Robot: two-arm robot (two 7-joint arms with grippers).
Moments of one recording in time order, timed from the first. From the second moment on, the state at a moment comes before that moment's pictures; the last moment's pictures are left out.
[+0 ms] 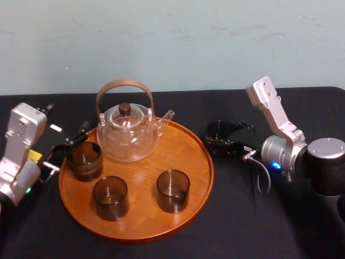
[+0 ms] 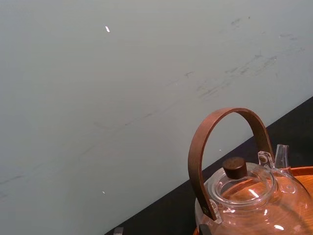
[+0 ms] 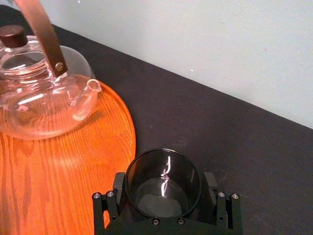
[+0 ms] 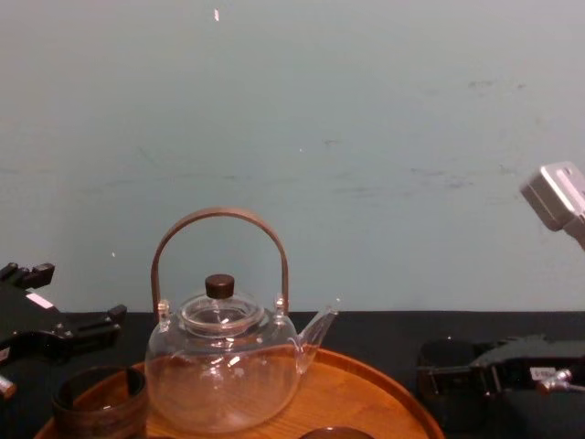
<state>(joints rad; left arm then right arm) -0.20 0.60 0.45 -1.41 -0.25 -0.12 0.03 0.42 0.33 -0.40 -1.19 0.24 0.31 0.39</state>
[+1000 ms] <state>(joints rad) -0.20 0.60 0.45 -1.41 -0.25 -0.12 0.03 0.42 0.33 -0.40 -1.20 0.24 0.31 0.39</state>
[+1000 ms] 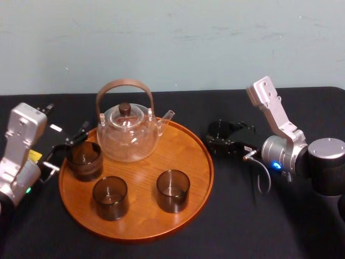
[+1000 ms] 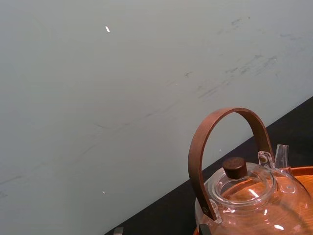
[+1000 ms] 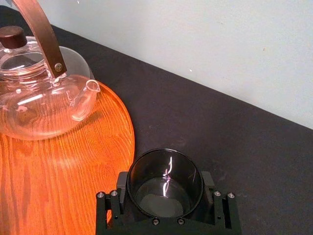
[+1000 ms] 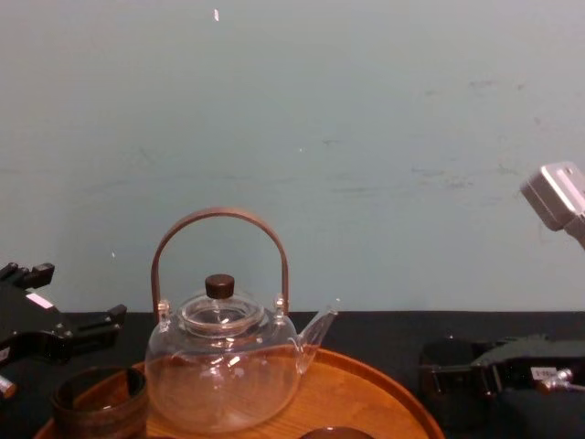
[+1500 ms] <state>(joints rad) -0.20 0.60 0.45 -1.41 -0.25 -0.12 0.03 0.39 0.37 -0.36 -1.30 0.27 0.31 0.40</state>
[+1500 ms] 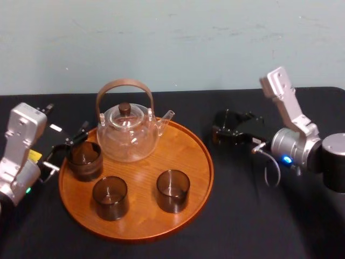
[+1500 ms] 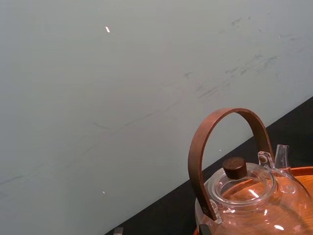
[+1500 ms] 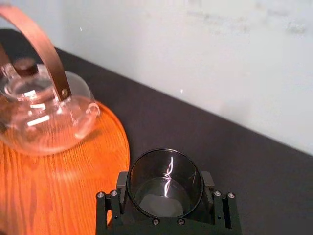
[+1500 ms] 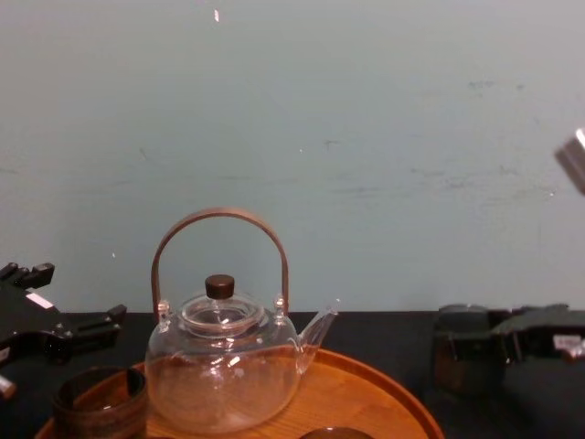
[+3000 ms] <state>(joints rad) -0.20 0.60 0.45 -1.41 -0.25 -0.12 0.03 0.42 0.38 -0.51 -1.37 0.31 0.28 0.50</state>
